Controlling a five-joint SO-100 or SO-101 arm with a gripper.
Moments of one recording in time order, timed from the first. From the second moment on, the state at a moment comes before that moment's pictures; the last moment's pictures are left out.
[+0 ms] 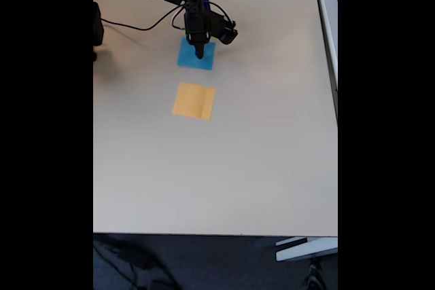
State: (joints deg) arm 2.7 70.1 88.2 61.4 82.4
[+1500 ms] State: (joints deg) arm 2.7 68.7 88.3 63.4 80.2
